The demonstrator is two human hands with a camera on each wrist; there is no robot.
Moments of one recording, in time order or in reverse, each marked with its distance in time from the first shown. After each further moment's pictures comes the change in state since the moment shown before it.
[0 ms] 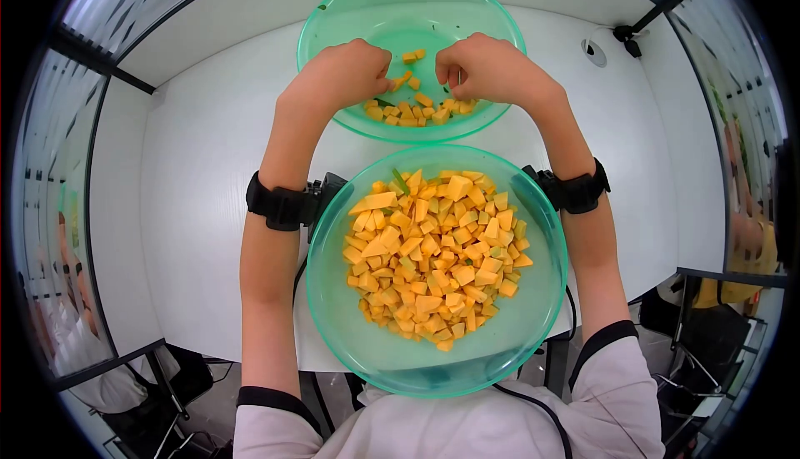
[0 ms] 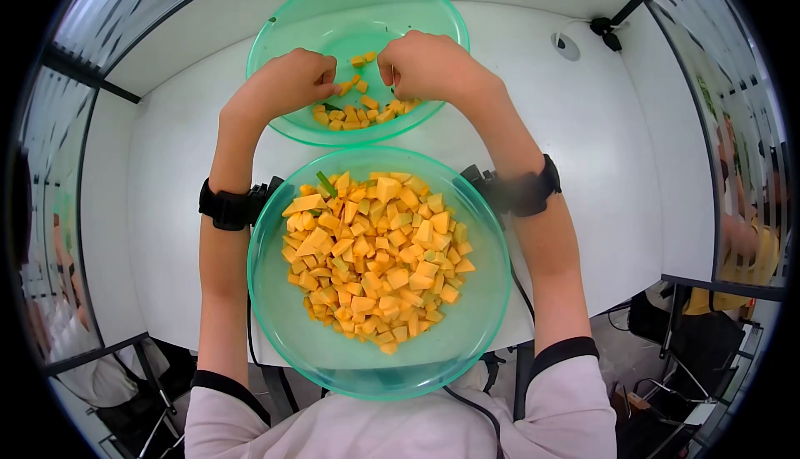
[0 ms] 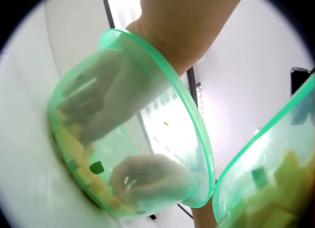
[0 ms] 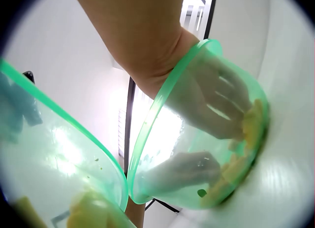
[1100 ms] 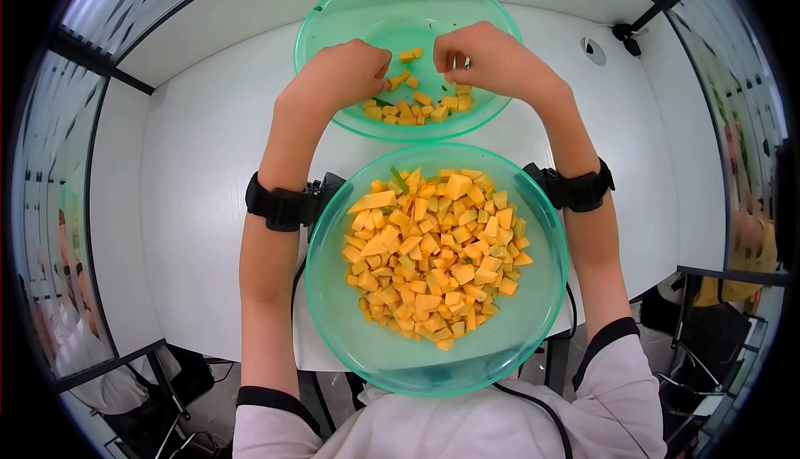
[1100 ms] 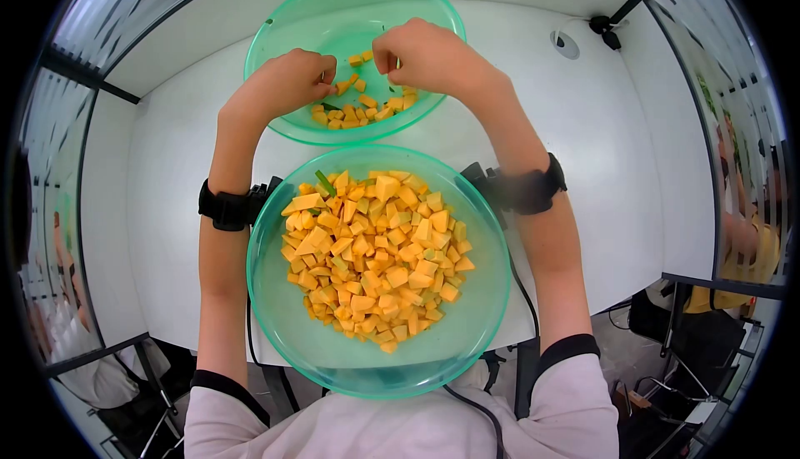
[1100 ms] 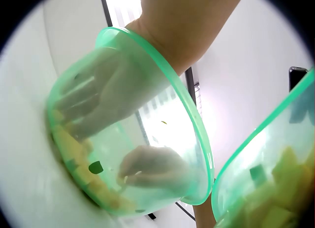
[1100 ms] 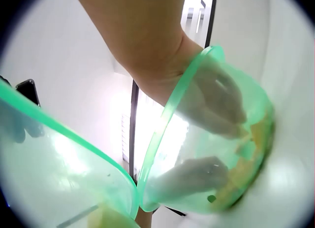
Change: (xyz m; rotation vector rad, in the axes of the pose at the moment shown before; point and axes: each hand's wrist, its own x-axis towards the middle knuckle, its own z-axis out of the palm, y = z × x) left_hand -0.001 -0.002 0.002 -0.021 0.025 0.035; right_hand 0.003 0.012 -0.001 0.173 0.141 -0.163
